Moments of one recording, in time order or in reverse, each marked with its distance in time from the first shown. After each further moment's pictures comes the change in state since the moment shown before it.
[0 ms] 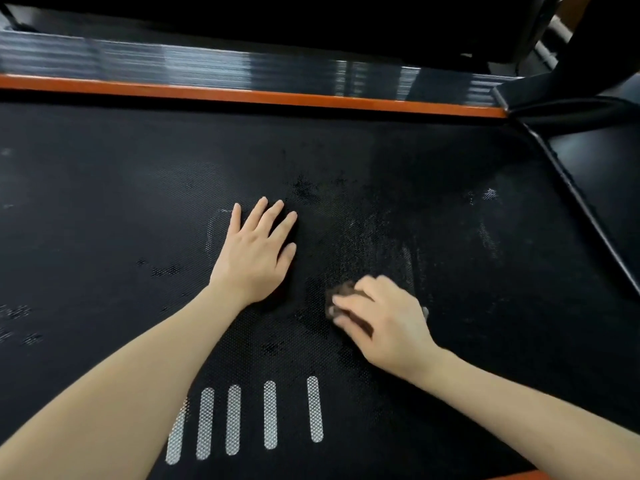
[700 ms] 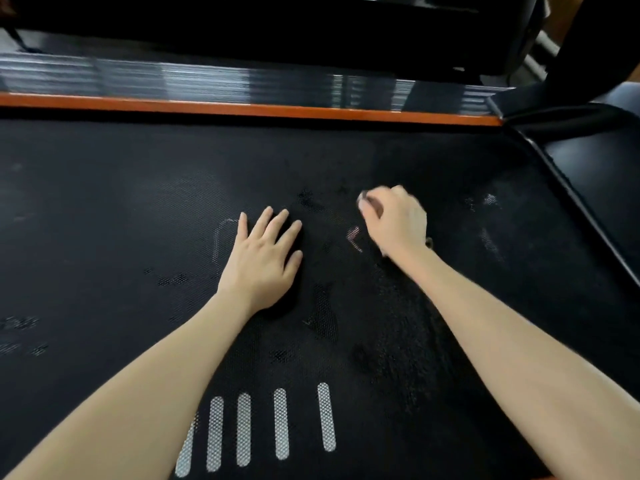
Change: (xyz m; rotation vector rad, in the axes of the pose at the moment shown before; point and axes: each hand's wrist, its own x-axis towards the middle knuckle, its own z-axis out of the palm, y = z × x) left_hand 0.000 0.000 0.000 -0.012 -0.006 -0.001; right_hand 0.111 0.077 0.017 -0.272 0.134 0.483
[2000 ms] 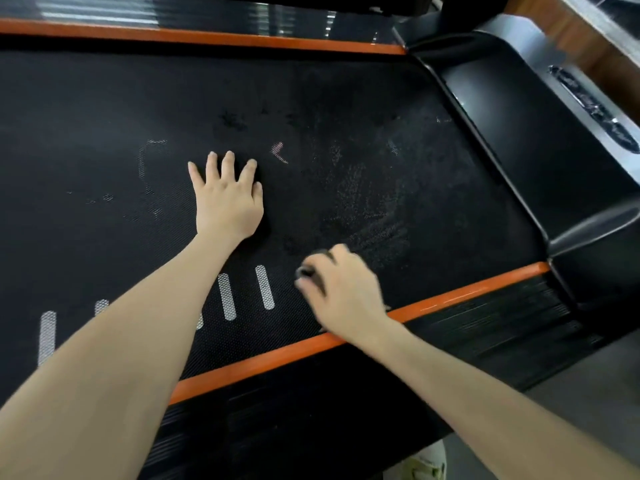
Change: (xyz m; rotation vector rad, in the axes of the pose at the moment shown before) left_hand -0.033 0.066 0.011 -0.029 0.094 -0.113; right_hand -0.245 -0.027 -0.087 0.043 -0.201 -0.022
